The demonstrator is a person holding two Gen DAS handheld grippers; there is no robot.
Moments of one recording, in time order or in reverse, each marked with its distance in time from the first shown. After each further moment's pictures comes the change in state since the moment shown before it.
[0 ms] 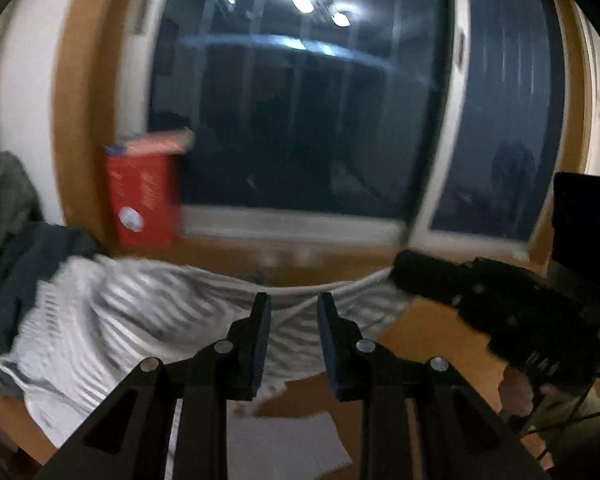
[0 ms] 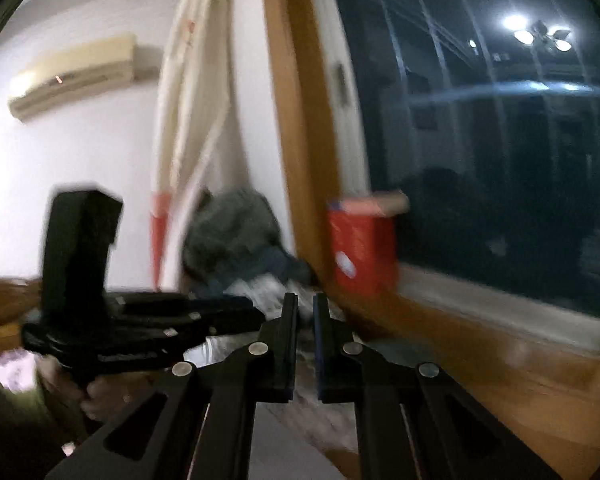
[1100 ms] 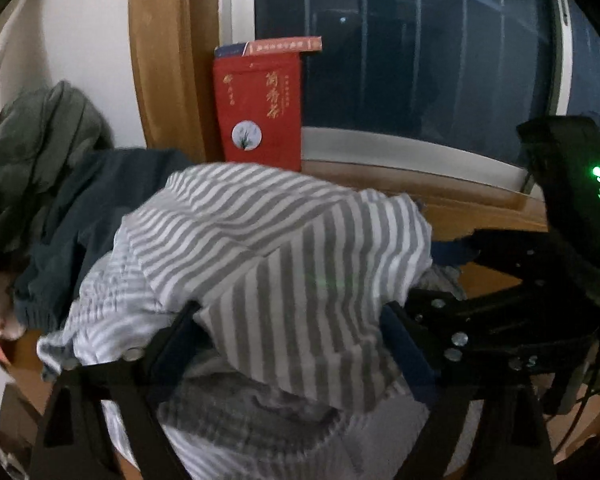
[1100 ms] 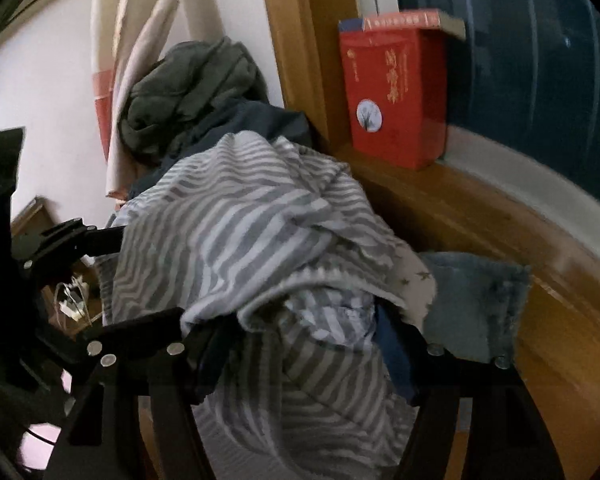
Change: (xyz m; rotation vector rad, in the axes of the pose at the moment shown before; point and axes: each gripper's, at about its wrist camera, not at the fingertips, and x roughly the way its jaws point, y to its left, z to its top) left arm 0.058 0.142 -0.044 -0.027 0.158 0.261; right arm 0.224 0.012 -0.044 0.043 0.408 0.051
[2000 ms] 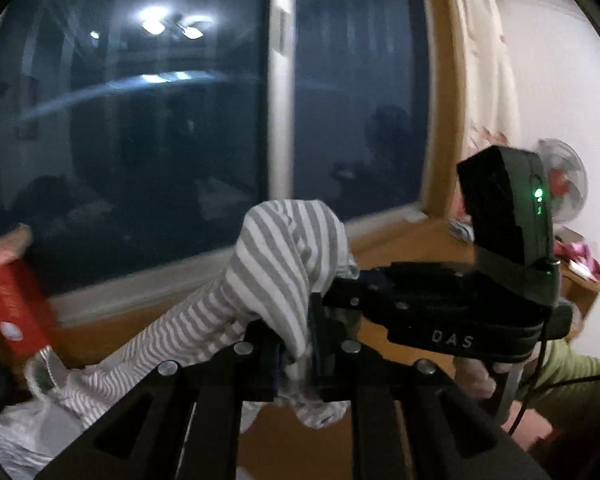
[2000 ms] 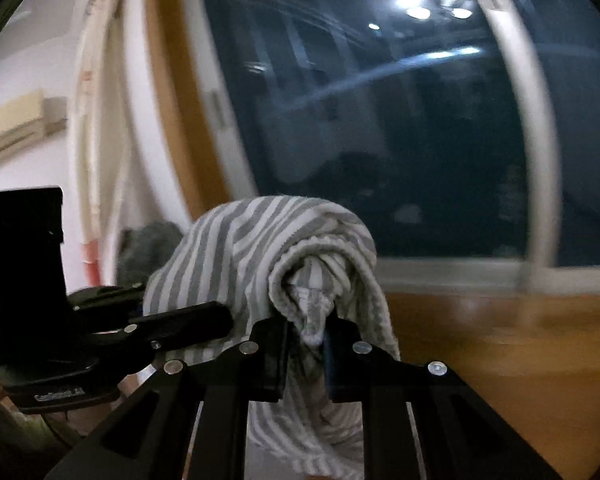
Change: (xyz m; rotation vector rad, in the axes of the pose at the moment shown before) left arm -0.119 -0.277 0.068 0.393 -0.228 -0.627; right arm -0.327 -0.067 -0.111 0.264 -0.450 -0.289
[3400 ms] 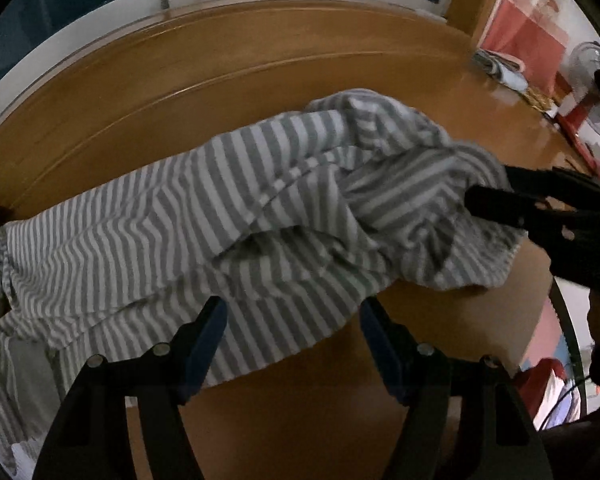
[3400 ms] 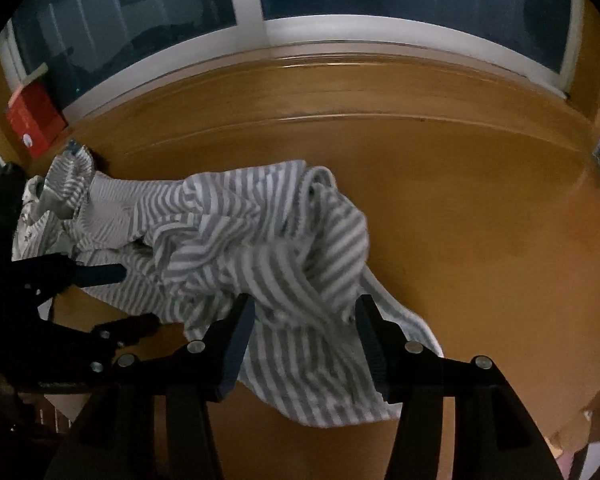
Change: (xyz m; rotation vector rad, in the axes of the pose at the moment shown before) left arm 0.234 -0.104 -0.159 -0.071 0.643 -0.011; right arm -0.029 -0.197 -0.184 0.235 0.498 -0.516
